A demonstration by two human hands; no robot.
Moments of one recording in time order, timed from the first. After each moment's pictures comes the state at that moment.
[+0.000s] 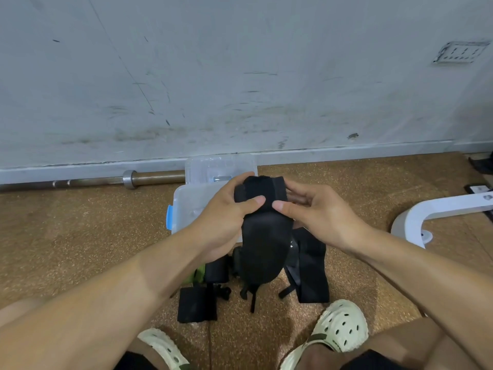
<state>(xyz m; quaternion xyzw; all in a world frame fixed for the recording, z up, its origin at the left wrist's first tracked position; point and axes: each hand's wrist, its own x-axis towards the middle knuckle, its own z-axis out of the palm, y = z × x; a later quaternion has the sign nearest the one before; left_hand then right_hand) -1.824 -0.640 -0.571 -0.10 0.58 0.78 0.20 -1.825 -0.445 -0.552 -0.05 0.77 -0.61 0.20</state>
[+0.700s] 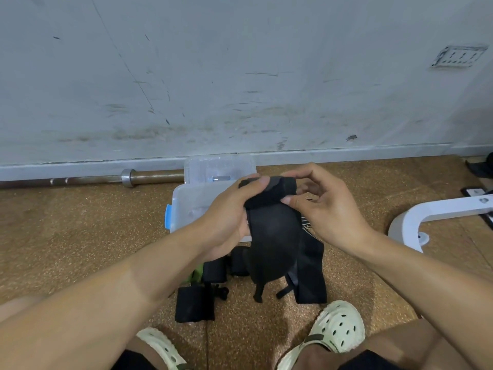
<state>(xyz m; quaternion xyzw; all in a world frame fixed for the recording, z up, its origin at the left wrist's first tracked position) -1.823 -0.635 -0.557 -0.07 0.53 0.80 0.26 -1.828 -0.442 -0.555 -0.11 0.81 -0.58 0.02</state>
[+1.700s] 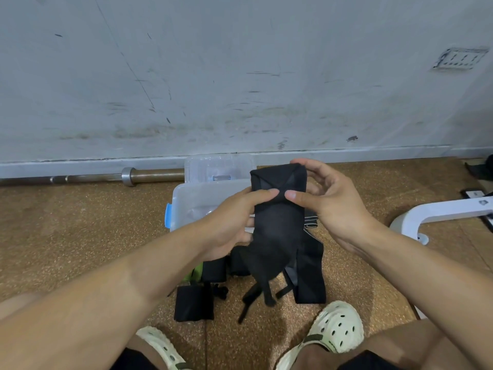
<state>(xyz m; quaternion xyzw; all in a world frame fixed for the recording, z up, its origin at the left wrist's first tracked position) -1.823 -0.637 -0.560 -0.07 0.59 0.73 0.34 -1.834 -0.443 -0.551 0.00 0.68 -0.73 0.08</state>
